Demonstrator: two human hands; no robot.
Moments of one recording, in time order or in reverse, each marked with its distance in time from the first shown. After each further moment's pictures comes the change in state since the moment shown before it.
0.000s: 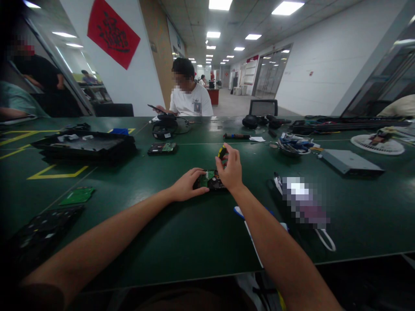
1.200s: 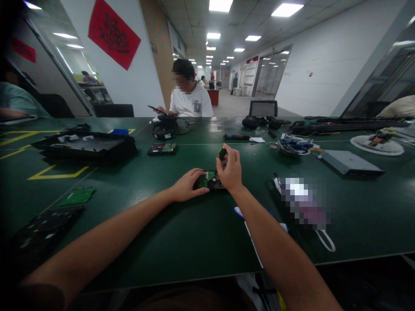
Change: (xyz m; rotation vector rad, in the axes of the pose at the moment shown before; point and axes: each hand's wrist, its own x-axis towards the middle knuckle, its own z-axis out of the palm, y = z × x) left_hand 0.000 -0.003 0.002 0.021 -0.001 0.005; right_hand 0.000 -0.003 -0.001 0.012 0.004 -0.021
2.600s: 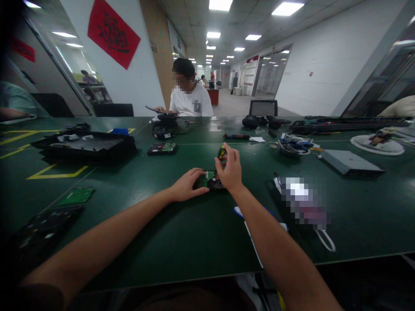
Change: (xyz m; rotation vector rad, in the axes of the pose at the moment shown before) left_hand 0.000 0.002 0.000 -0.012 0.004 0.000; right_hand 0.000 -0.002 0.000 -0.001 -0.015 0.014
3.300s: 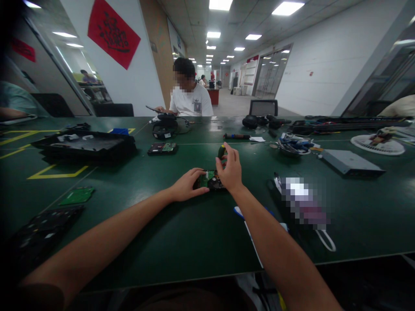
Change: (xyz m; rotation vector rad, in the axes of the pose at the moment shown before) left_hand 0.000 0.001 -0.002 0.001 -0.018 -0.007; right_hand 0.000 0.001 0.000 0.001 -0.008 0.004
